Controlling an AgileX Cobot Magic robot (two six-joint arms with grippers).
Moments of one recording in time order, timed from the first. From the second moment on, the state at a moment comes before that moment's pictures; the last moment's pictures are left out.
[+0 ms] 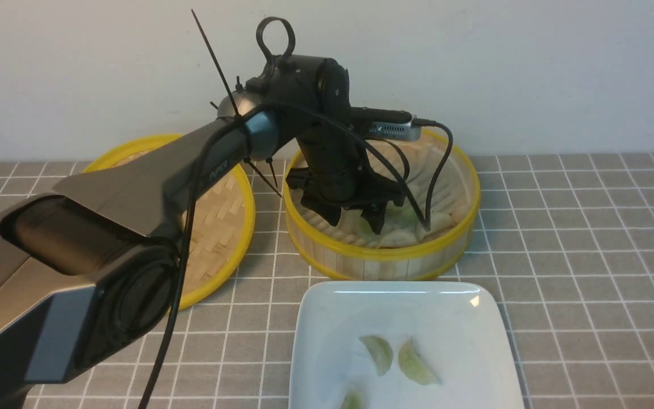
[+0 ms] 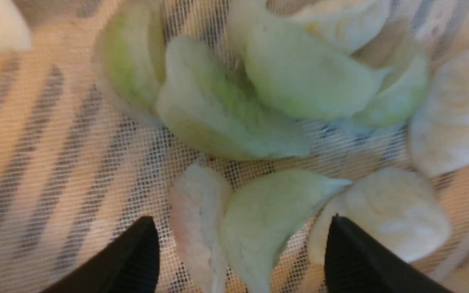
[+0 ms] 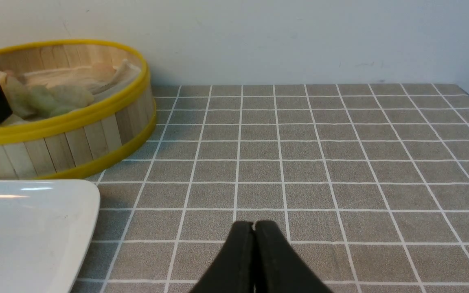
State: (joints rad) right arm 0.00 -0.01 0.02 -0.07 0.37 0.14; left arm -0.51 2.42 -2.20 -0.18 1.12 -0.09
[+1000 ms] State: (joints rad) right arm 0.00 -0.01 0.02 -0.07 0.37 0.15; left arm -0.53 2.02 -2.04 -0.19 1.23 0.03
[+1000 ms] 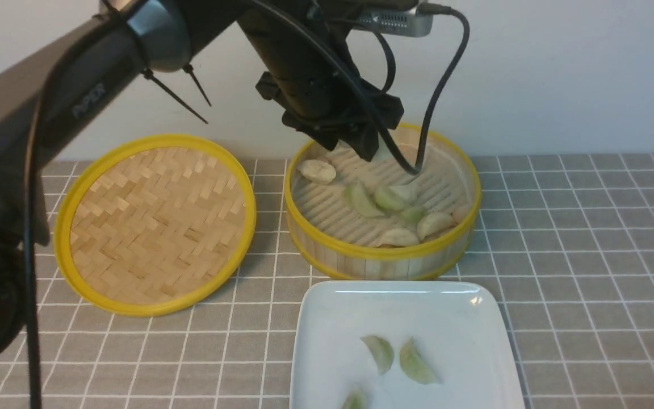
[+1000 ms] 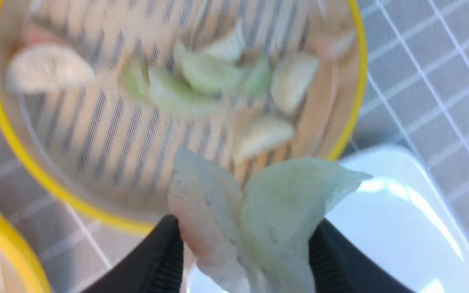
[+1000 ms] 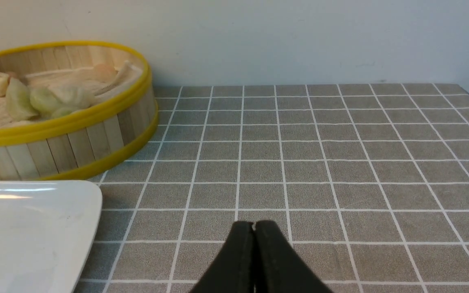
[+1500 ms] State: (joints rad) right arm 0.00 -0.01 0.02 -0.07 0.37 0.15; left arm -0.65 2.05 -1.64 -0.20 1.21 0.03
